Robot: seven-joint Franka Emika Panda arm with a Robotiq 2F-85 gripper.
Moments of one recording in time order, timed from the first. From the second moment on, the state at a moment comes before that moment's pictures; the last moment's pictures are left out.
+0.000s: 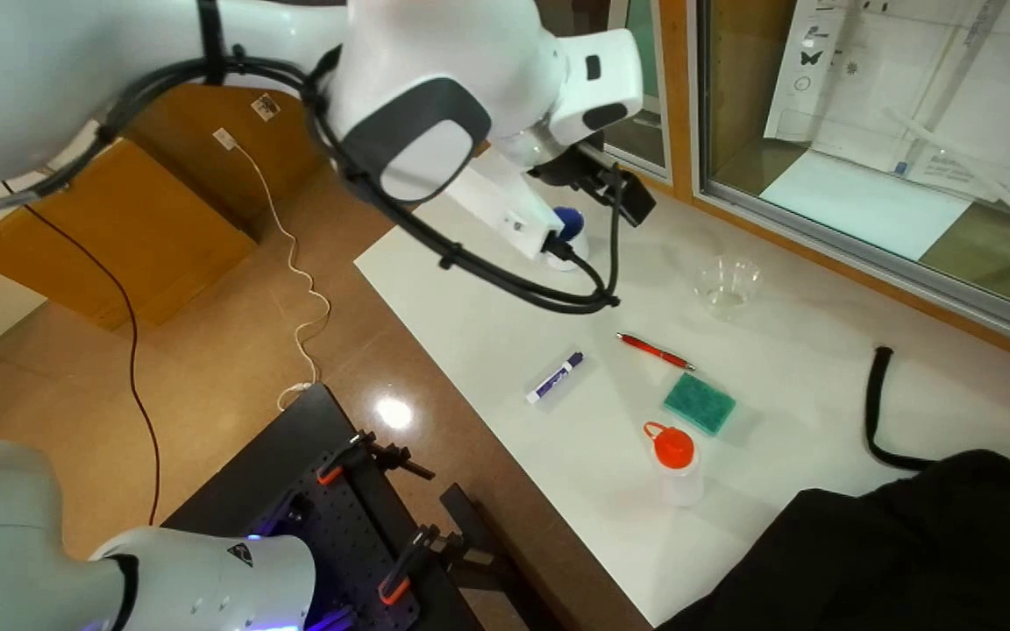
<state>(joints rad) -0.06 0.23 -0.11 -2.08 0.28 2.66 -0.31</state>
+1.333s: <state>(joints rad) -0.20 0.90 0.03 -1.49 0.15 2.67 -0.31</state>
